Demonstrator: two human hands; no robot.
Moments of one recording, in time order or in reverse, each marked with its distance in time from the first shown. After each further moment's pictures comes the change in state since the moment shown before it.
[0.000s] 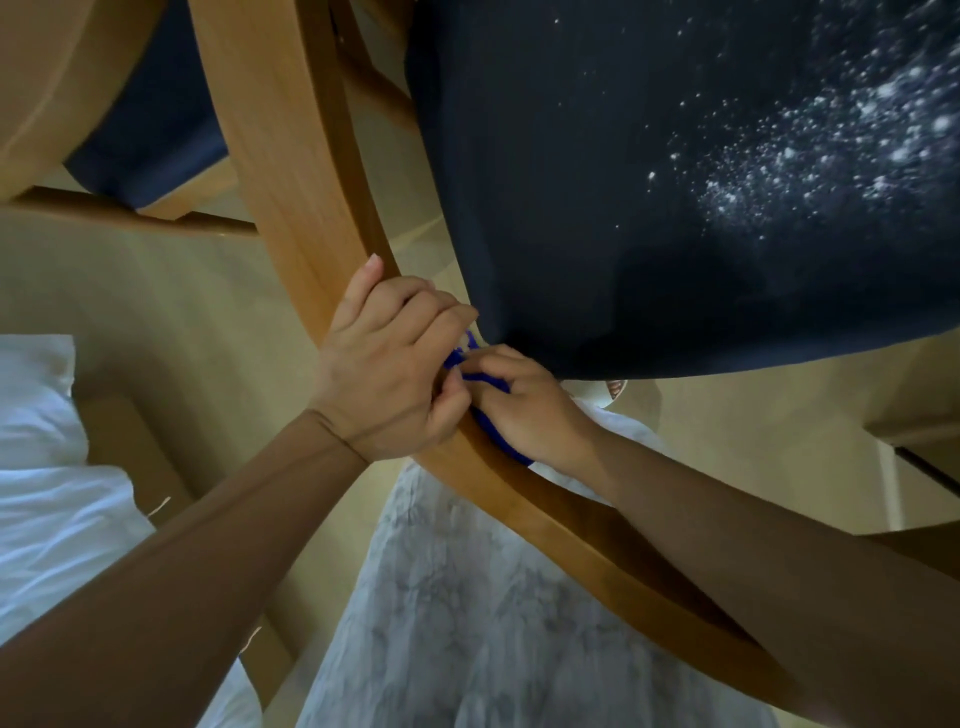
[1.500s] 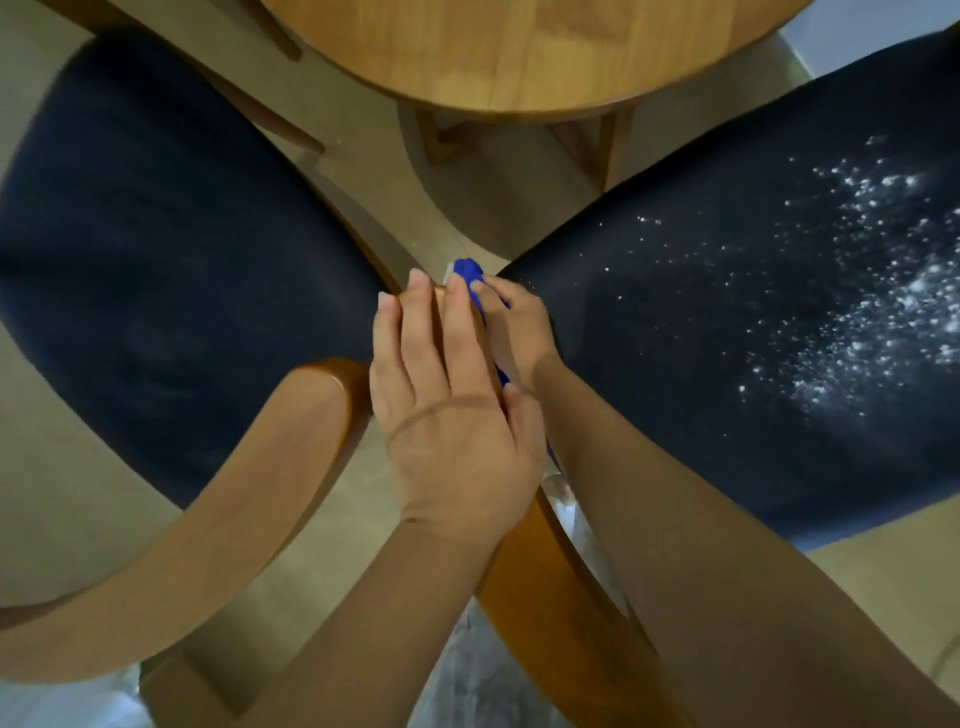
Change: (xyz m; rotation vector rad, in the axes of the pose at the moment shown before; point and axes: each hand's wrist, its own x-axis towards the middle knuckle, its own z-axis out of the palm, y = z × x) left_hand 0.145 -0.135 -0.051 -0.146 0.260 -0.363; right_hand 0.241 -0.188 -0.041 0.455 0.627 -0.034
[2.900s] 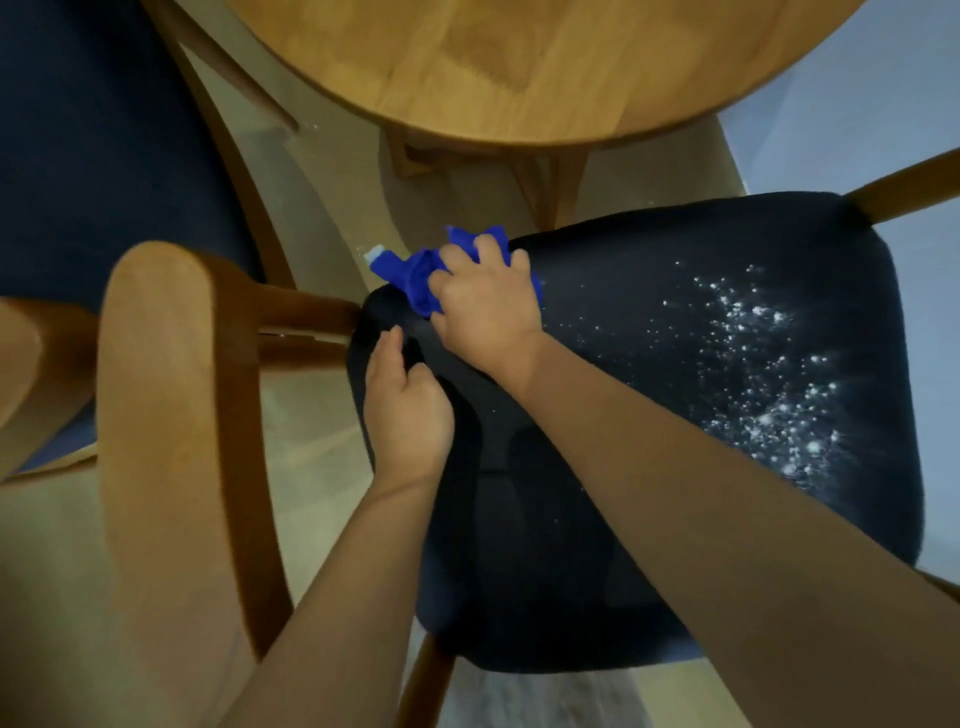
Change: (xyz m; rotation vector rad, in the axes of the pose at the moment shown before) left_hand 0.026 0.093 0.118 -0.918 -0.037 -0.939; right_hand 0.059 -0.038 -0.111 -1.721 -0.151 -0.875
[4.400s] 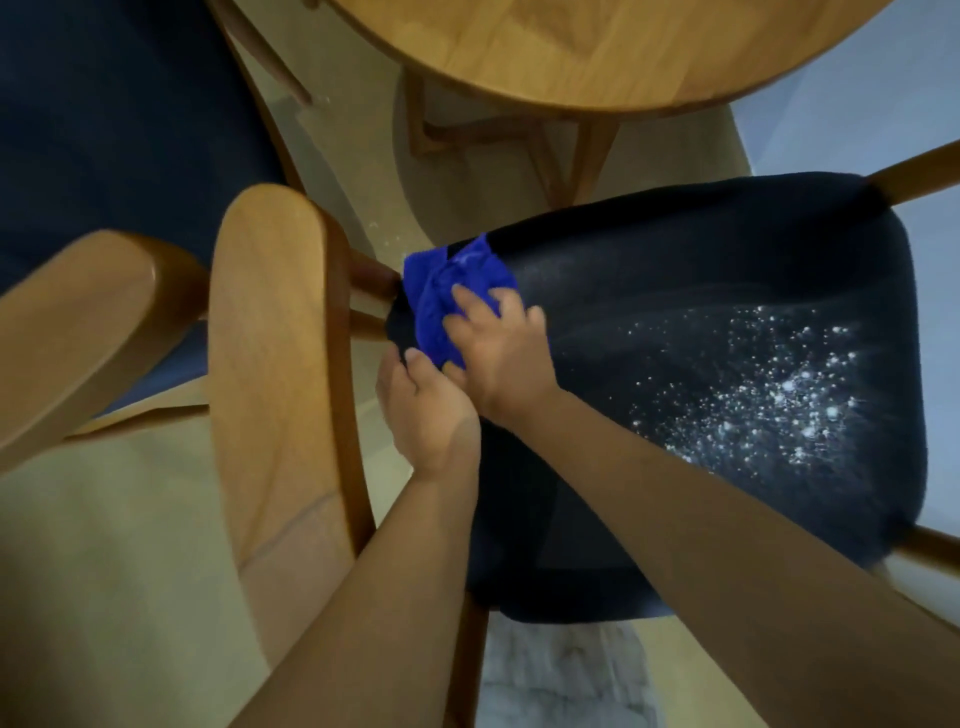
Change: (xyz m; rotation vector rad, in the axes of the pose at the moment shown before) left_hand 0.000 -0.036 -0.016 -0.135 0.180 -0.199; right_hand -0.051 -0.055 0.026 0.037 -0.028 0.036
